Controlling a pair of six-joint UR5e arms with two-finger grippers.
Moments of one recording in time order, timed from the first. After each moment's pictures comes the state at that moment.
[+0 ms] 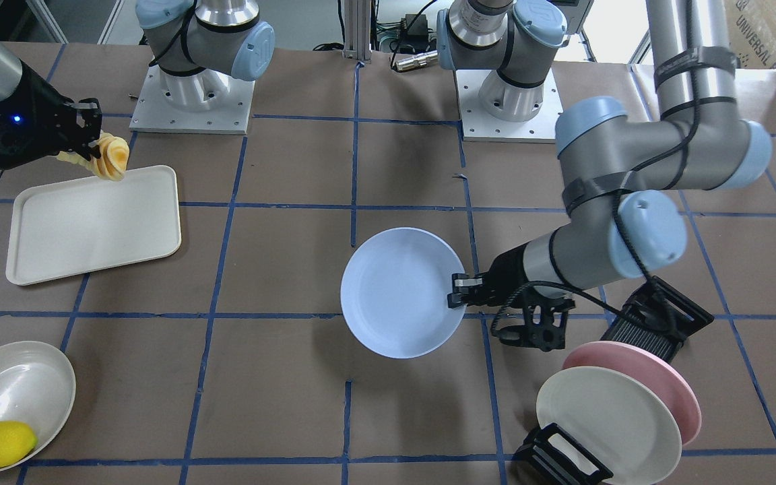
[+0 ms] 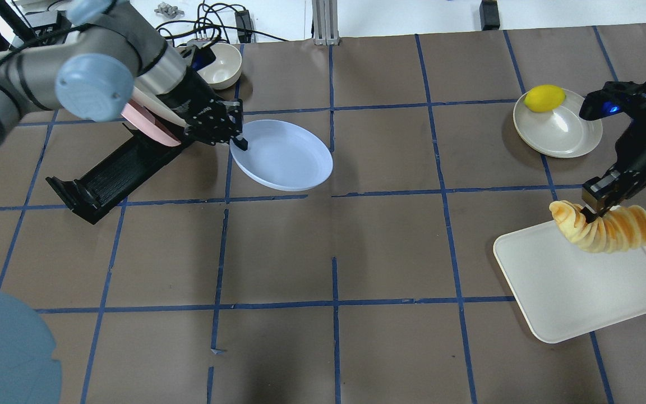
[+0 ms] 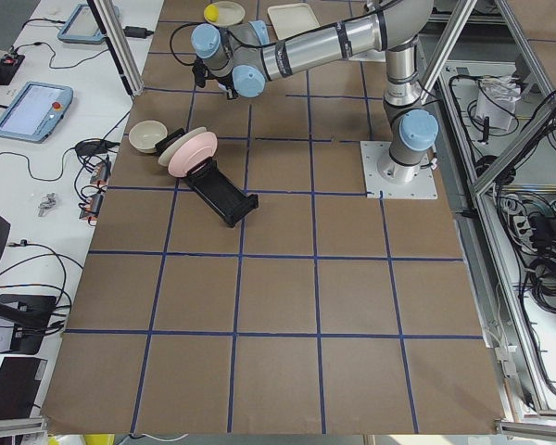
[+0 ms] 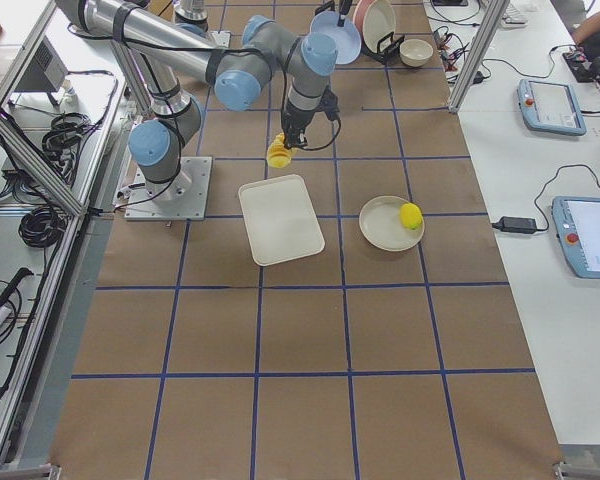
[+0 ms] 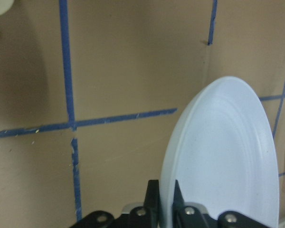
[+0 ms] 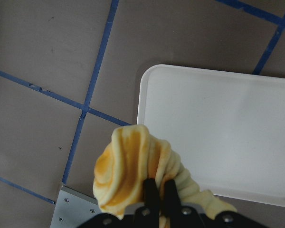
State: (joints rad) left arm -1.55 -1.97 -1.59 -1.31 1.15 0.00; right arm 1.19 -1.69 1.84 -1.48 -1.57 -0.76
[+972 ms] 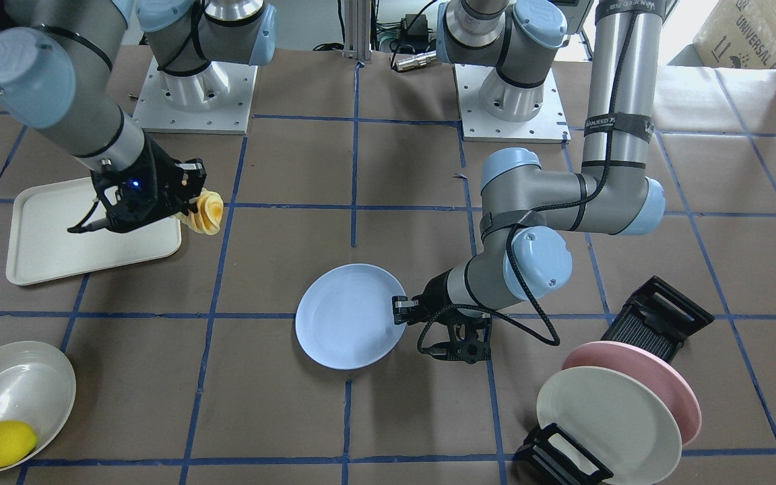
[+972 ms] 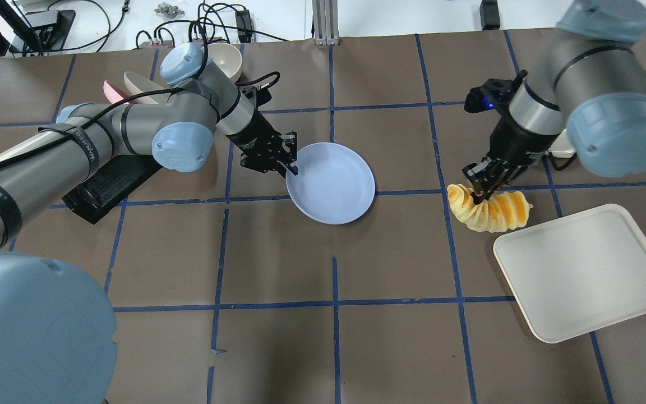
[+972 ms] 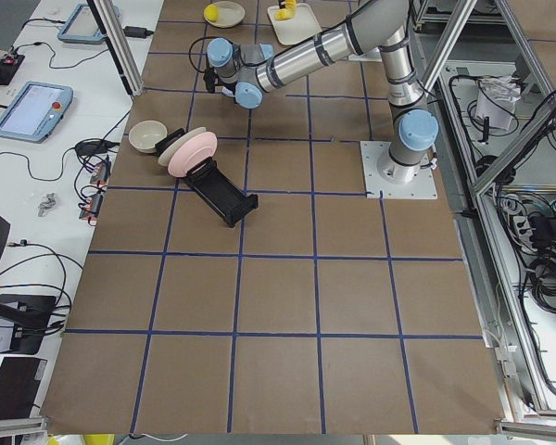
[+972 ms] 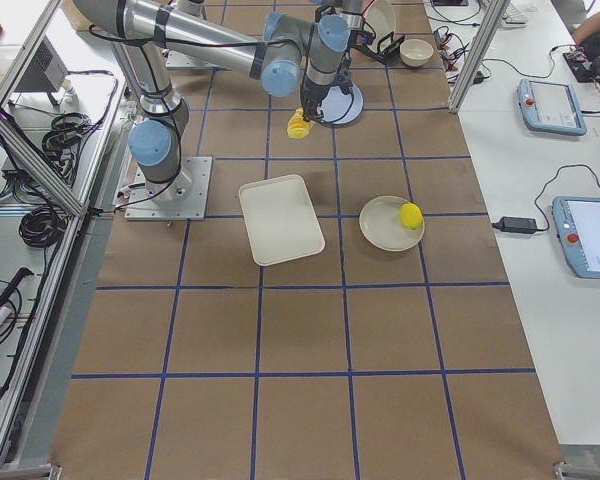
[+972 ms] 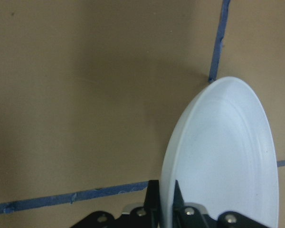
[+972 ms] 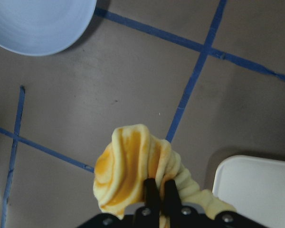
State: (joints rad) left arm -1.64 -2.07 -1.68 -1.06 1.14 -0.15; right arm 1.50 -1.49 1.84 -1.74 -1.44 -0.43
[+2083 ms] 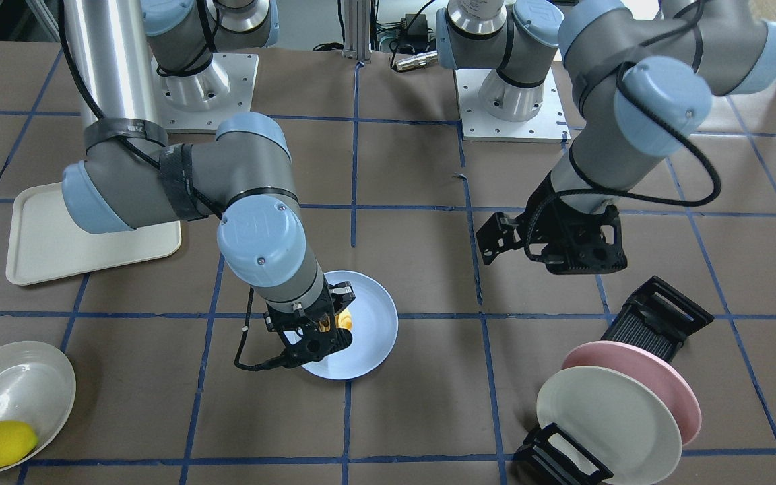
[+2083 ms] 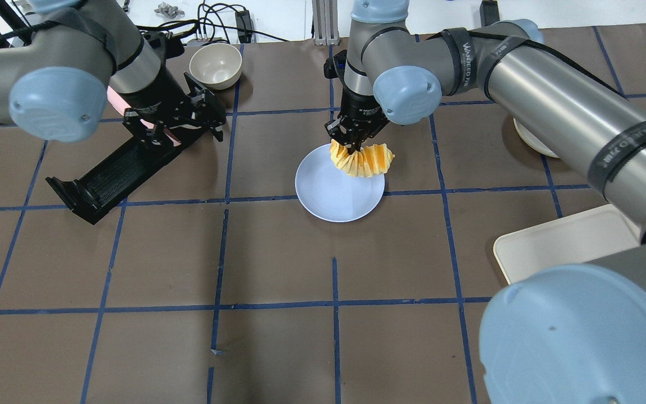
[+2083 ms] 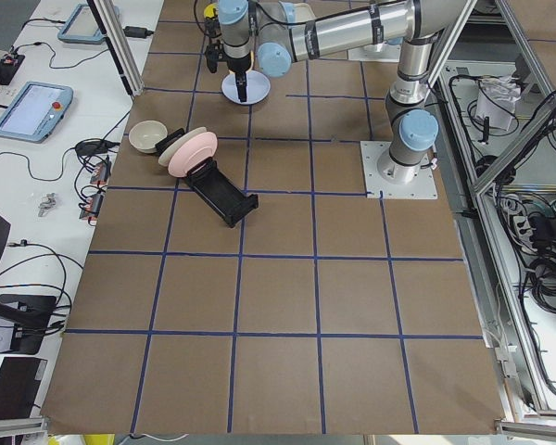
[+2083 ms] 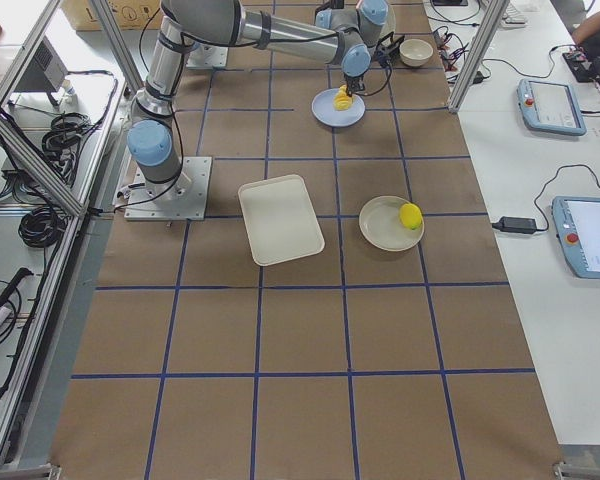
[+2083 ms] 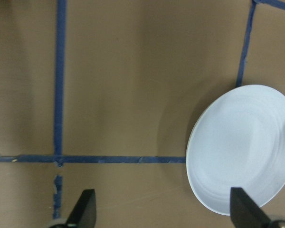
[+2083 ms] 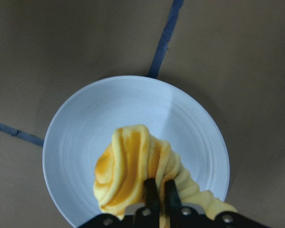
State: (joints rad) left arm -1.52 -1.72 -1.62 -1.39 1.48 -0.04; right arm 1.83 -1.01 1.39 -1.90 -1.44 -0.10
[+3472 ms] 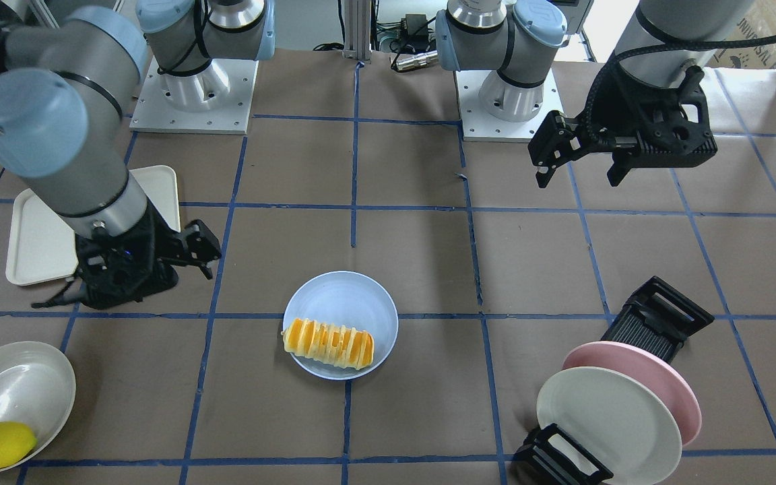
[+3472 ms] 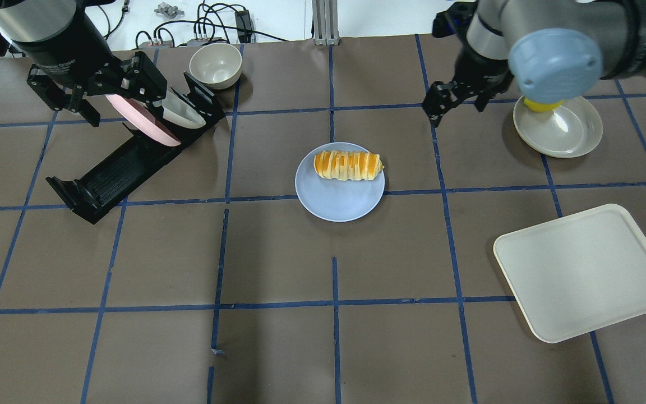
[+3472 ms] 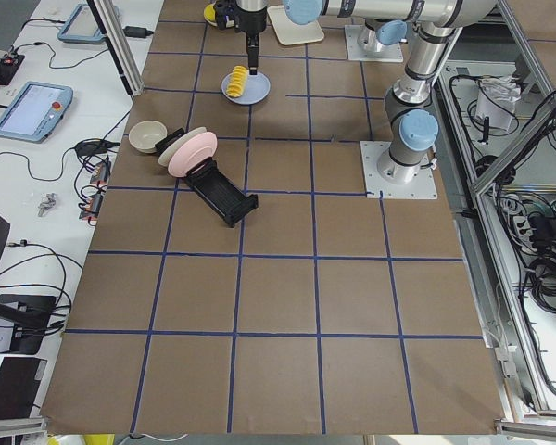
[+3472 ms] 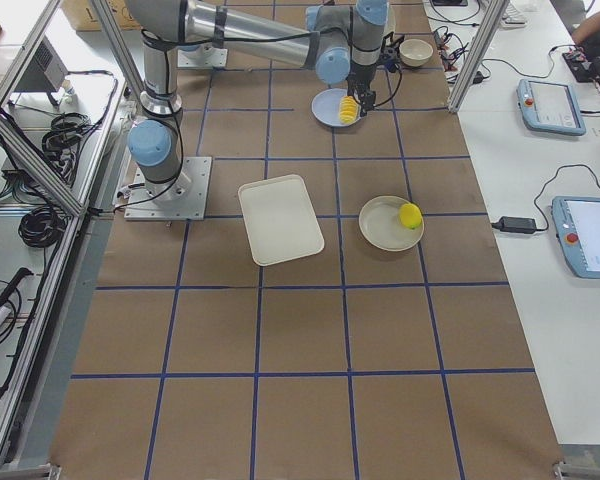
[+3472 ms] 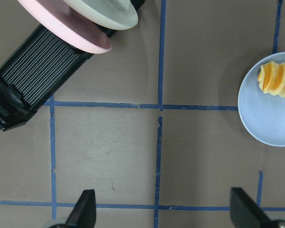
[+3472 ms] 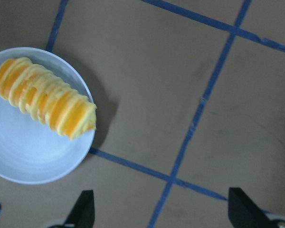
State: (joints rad) left arm -1.50 -1.60 -1.48 -1.63 1.56 0.01; right arm 1.53 -1.38 1.61 -1.83 -1.51 -0.38
